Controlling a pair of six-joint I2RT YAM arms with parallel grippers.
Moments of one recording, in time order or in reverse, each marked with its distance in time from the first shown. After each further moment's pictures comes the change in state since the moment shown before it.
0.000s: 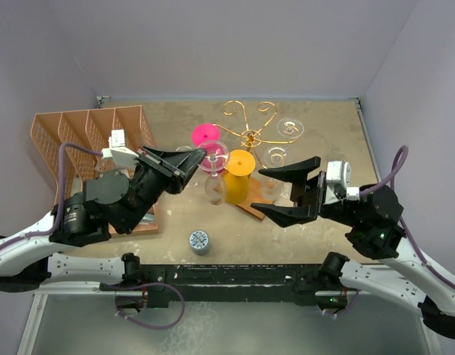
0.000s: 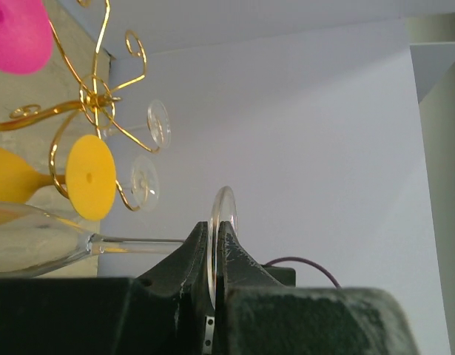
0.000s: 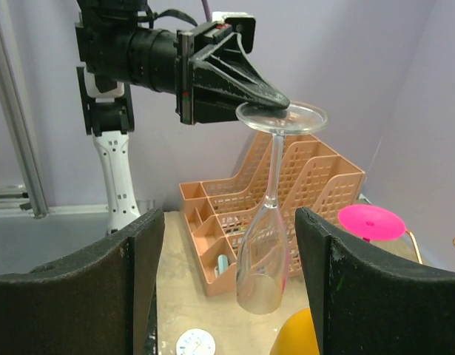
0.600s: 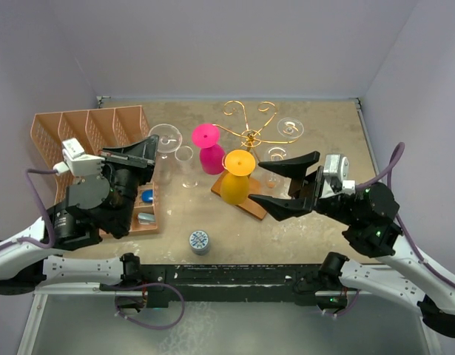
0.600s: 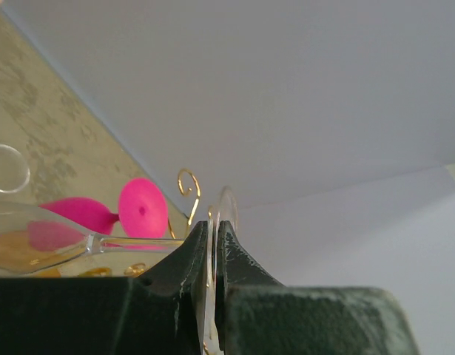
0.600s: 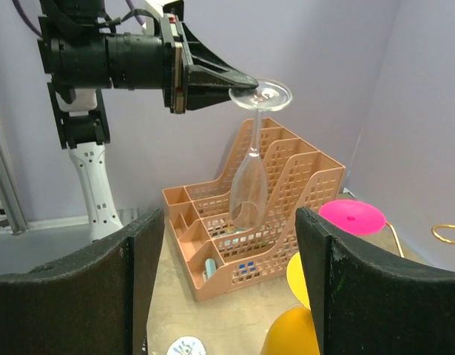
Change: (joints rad) left arm 0.000 -0.073 -0.044 0.018 -0.499 0.249; right arm 0.000 0.019 0.000 0.025 0.077 0.004
